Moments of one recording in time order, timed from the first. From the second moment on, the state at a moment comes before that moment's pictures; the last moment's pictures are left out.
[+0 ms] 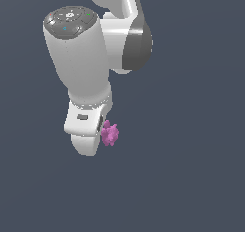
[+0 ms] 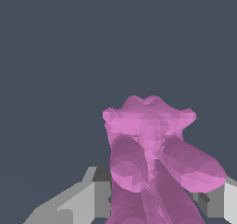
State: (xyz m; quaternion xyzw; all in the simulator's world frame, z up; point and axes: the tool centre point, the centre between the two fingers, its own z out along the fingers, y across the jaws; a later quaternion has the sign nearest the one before) arm 0.108 -0.068 0.265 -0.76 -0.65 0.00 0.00
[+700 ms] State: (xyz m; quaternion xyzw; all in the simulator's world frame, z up) arm 0.123 -0.060 0.359 -0.76 -0.65 0.00 0.00
